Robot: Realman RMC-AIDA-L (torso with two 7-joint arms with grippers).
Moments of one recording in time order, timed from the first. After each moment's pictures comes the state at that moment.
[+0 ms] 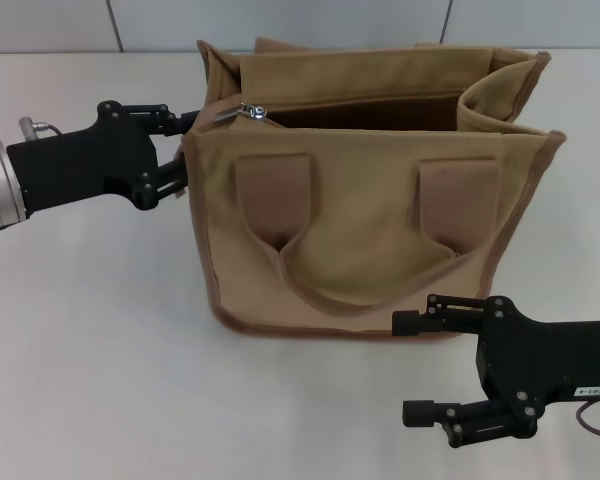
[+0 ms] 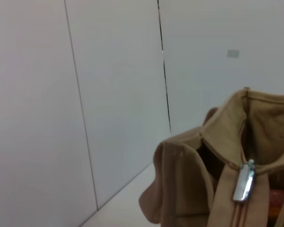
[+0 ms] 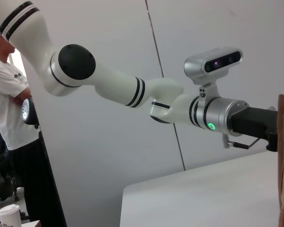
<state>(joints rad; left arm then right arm) -0.60 -2.00 0.58 0.48 1.92 1.51 -0.95 0.47 2.07 -0.69 -0.44 -2.04 -1.91 1.01</state>
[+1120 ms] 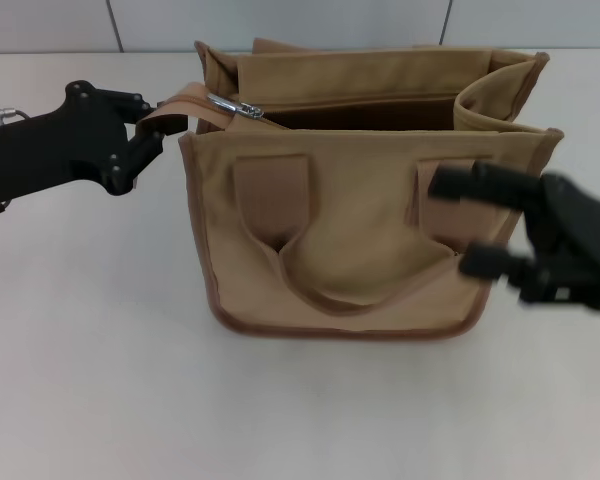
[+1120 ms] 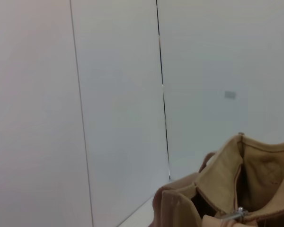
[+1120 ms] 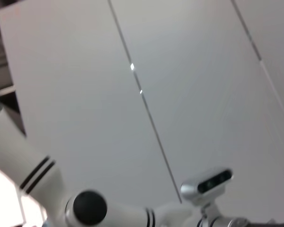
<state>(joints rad) -0.57 -1.97 0.58 0.49 1.83 1.62 -0.99 0.52 2.05 -0.67 -0.43 -1.73 -2.08 1.30</state>
